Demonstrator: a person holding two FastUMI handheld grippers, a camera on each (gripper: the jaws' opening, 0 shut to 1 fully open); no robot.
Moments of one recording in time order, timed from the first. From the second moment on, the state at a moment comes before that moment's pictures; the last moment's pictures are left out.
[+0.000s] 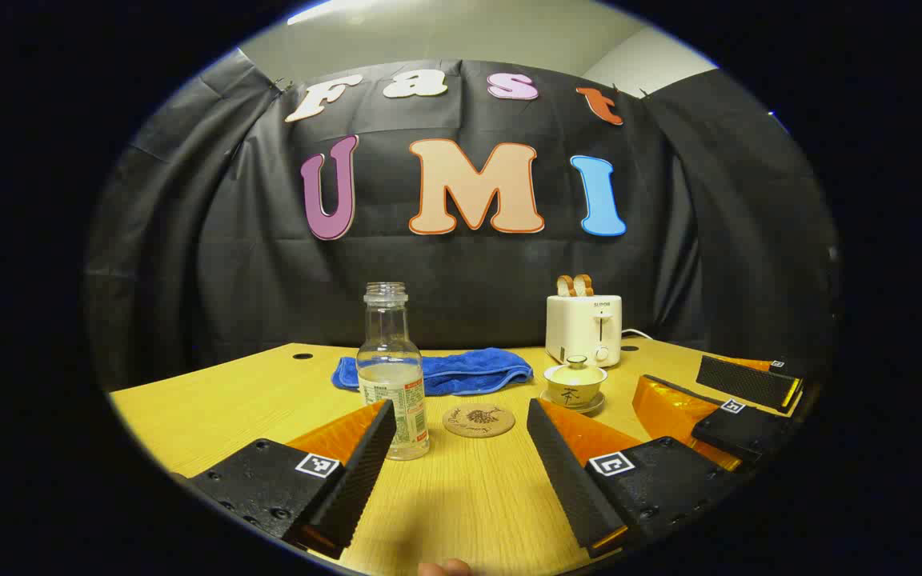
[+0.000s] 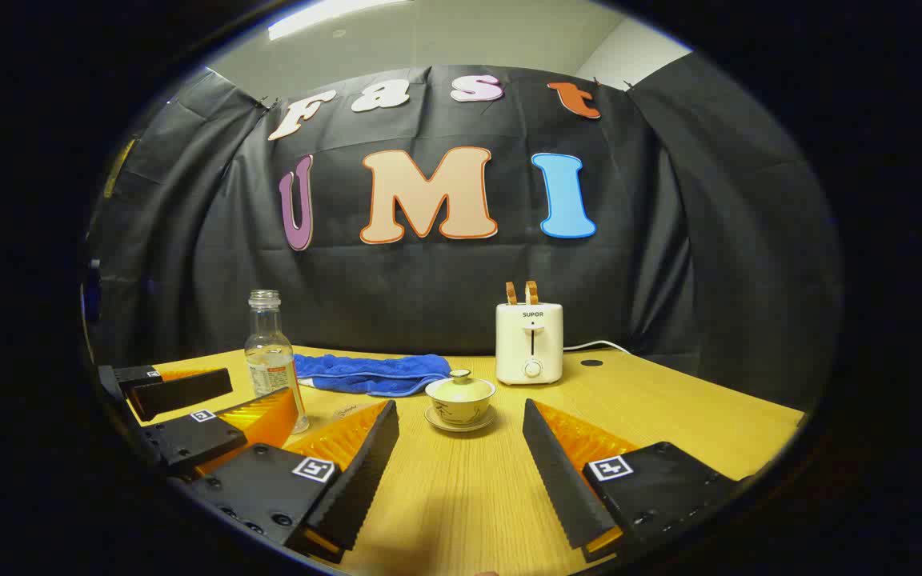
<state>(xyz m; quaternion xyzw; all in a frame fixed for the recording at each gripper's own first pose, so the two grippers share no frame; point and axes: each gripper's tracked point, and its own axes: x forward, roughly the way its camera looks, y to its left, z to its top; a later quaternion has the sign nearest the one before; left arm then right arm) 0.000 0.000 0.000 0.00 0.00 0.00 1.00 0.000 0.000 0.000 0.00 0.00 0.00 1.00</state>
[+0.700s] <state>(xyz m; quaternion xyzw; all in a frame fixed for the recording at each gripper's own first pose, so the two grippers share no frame) 0.000 0.000 0.000 0.00 0.00 0.00 1.00 0.000 -0.001 0.000 0.00 0.00 0.00 1.00</state>
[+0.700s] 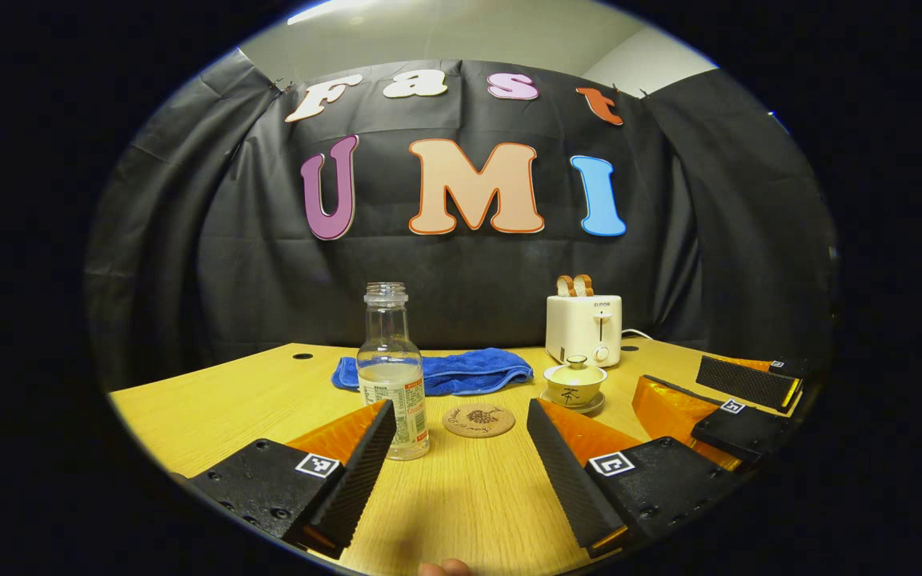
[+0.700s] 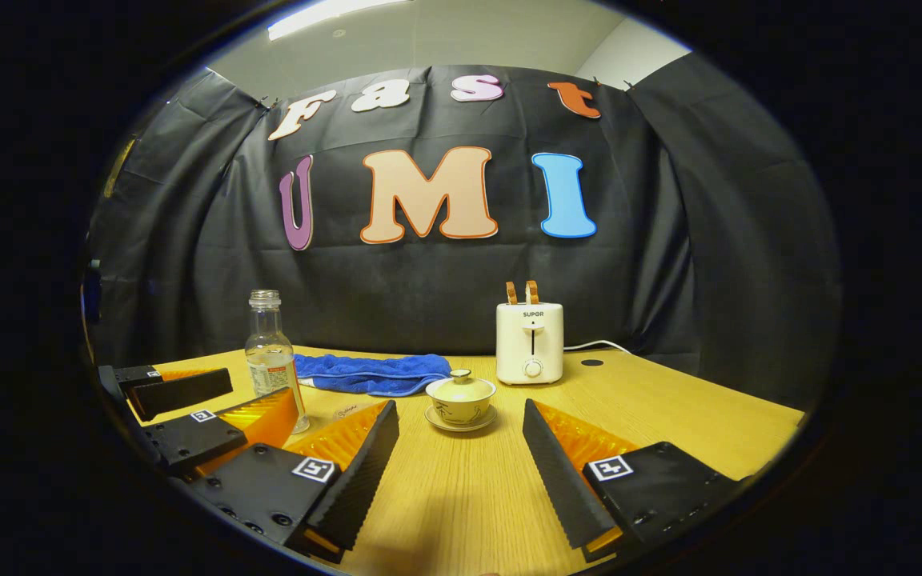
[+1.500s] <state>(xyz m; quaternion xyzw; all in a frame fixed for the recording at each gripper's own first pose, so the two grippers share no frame) -0.005 0.006 0.000 0.00 0.00 0.01 1.00 0.003 0.001 0.000 0.00 0.00 0.00 1.00</state>
